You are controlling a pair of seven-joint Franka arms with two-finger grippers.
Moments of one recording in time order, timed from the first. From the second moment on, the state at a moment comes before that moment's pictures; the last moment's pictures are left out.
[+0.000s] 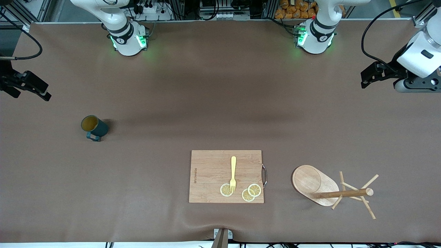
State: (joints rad) left arm -0.12 -0.04 -0.01 -1.59 0.02 1.55 -0.09; right arm 0.02 -0.04 -0.02 -1.58 0.00 1.67 0.13
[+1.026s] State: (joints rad) left arm -0.13 -0.04 -0.02 -1.59 0.02 1.54 -0.09; right arm 0.02 0.18 -0.02 -1.62 0.00 1.70 0.13
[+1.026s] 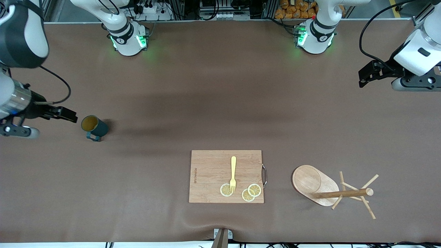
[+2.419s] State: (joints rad) left arm -0.13 -0.04 -0.03 -1.59 0.02 1.53 -0.10; right arm -0.01 0.19 -0.03 -2.18 -0.01 2.22 0.06
